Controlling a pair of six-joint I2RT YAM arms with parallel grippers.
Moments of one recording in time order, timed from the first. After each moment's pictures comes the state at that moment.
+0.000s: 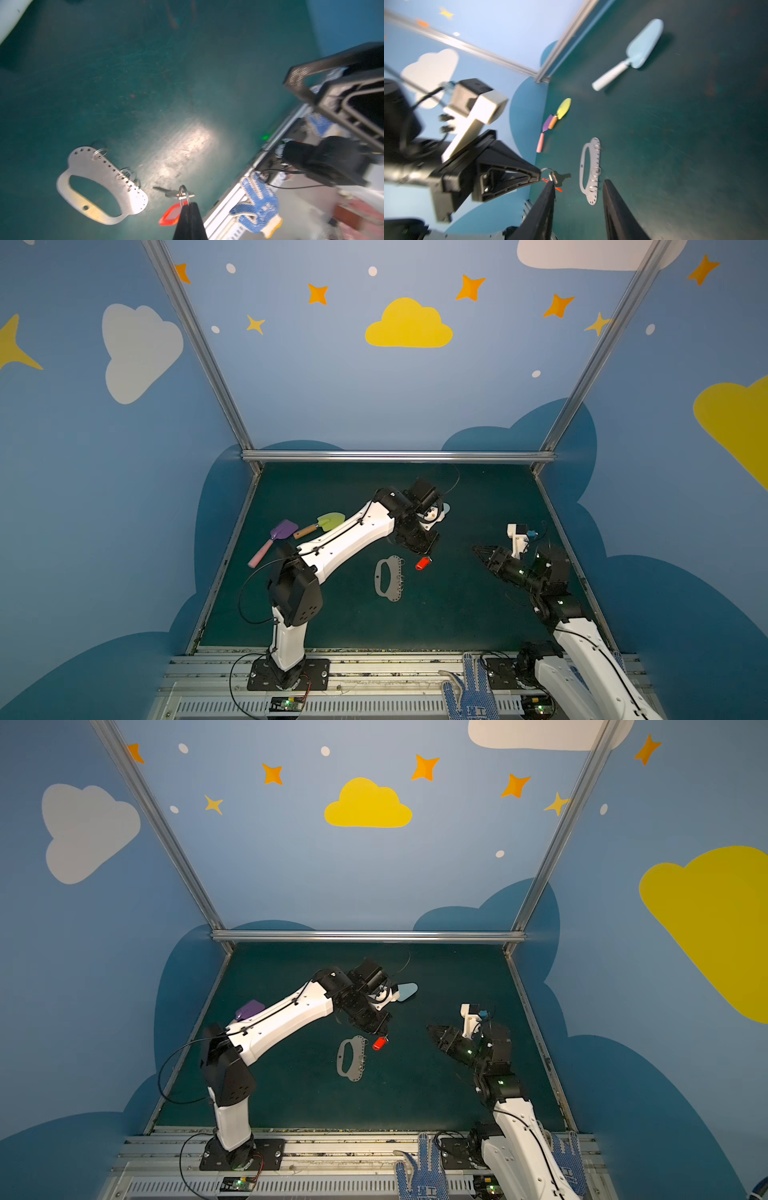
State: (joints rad) left arm -0.79 1.85 1.77 -1.06 0.39 -0.26; right arm 0.14 0.72 0.42 -0.05 -0.68 0.83
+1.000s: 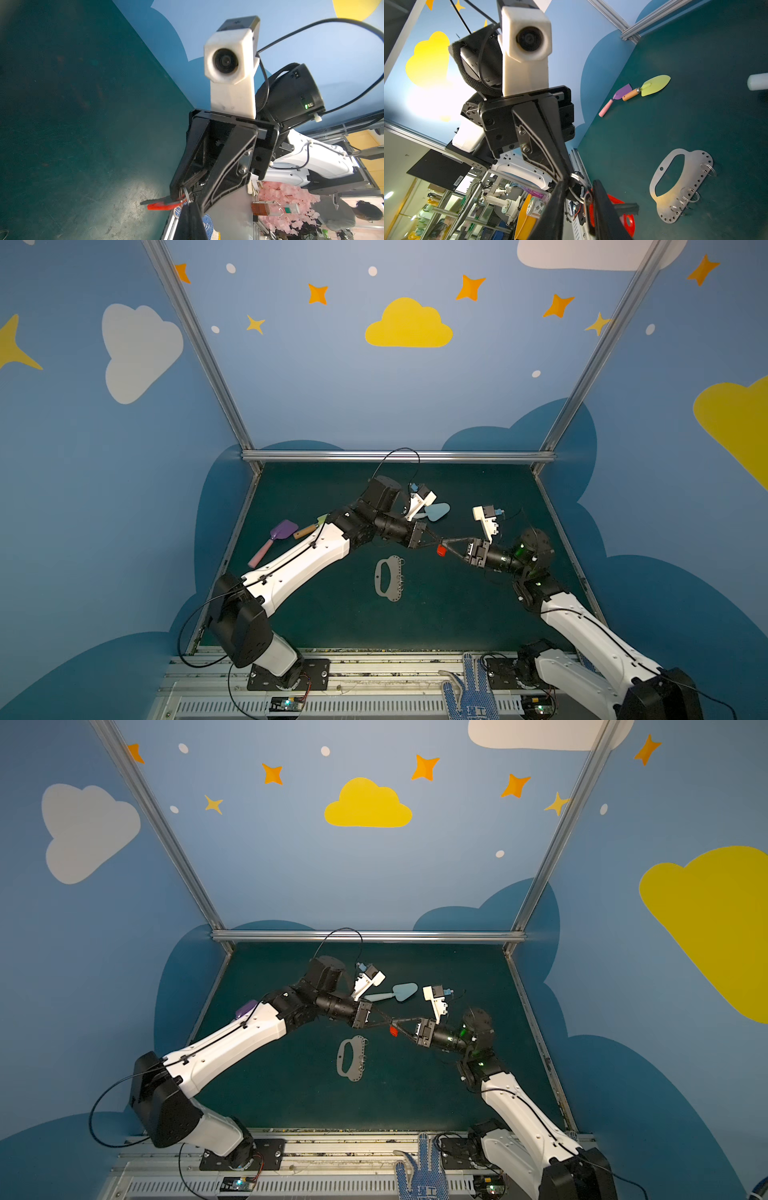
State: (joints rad) left arm -0.71 1.53 1.36 -0.42 0.78 -0.44; right arm 0.38 0.95 0.50 0.42 -0.94 0.92
